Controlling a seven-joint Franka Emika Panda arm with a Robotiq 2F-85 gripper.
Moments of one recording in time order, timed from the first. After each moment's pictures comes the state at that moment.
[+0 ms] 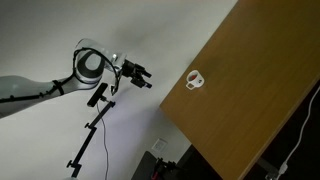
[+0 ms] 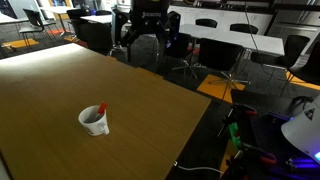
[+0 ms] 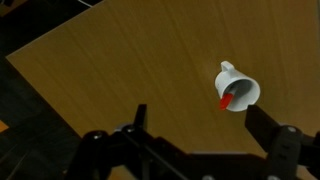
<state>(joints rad) 0.04 -0.05 0.18 -2.20 -0.14 2.28 1.10</state>
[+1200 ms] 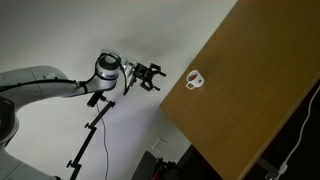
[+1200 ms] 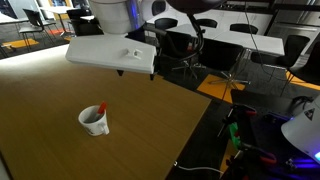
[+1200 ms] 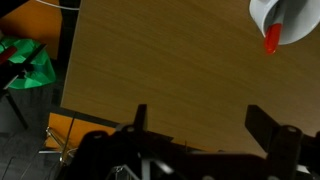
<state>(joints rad) 0.18 0.23 0.13 -2.00 -0.50 2.12 2.04</state>
